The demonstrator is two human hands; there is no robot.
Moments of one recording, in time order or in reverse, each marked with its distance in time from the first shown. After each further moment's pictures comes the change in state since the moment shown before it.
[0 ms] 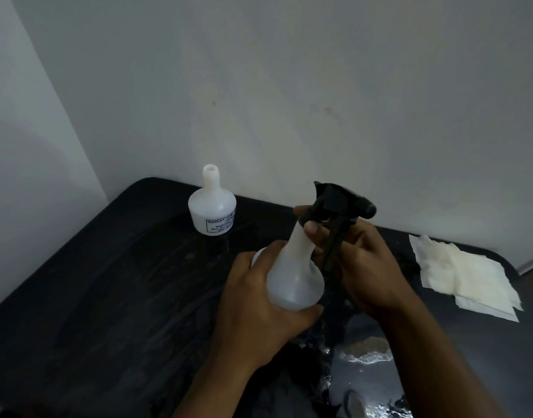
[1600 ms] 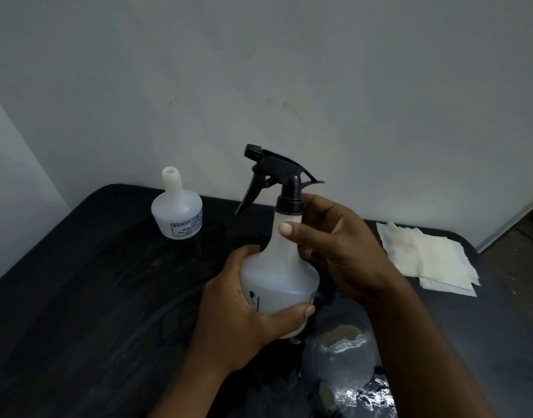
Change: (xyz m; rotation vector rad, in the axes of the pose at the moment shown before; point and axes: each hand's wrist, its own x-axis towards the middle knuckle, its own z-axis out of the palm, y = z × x) left_hand -0.001 0.014 0.011 -0.227 -0.059 -0.055; right_hand -0.002 -0.007 -0.034 0.073 -0.089 0.022
